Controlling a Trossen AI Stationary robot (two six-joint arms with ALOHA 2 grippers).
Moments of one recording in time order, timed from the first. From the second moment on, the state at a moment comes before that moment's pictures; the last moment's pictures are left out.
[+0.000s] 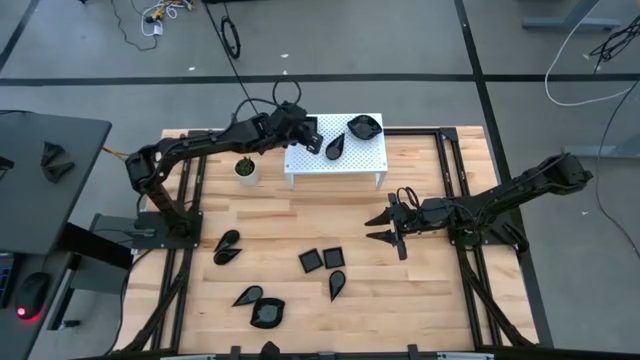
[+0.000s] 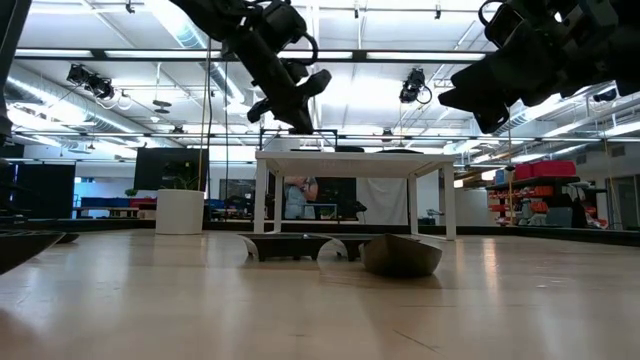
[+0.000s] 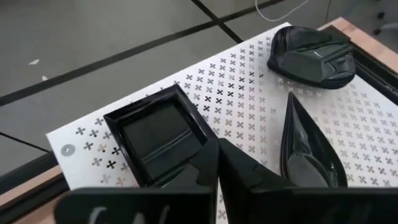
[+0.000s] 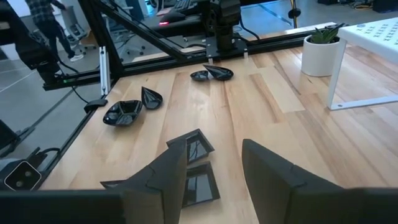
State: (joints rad) left arm 0.46 1.69 1.35 -0.29 -0.30 -0.40; right arm 0.22 1.05 0.28 0.53 0.12 0.22
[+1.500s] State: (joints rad) left arm -0.54 1.62 0.88 -0.82 -0.37 -1.71; right arm 0.22 1.05 0.28 0.52 0.12 0.23
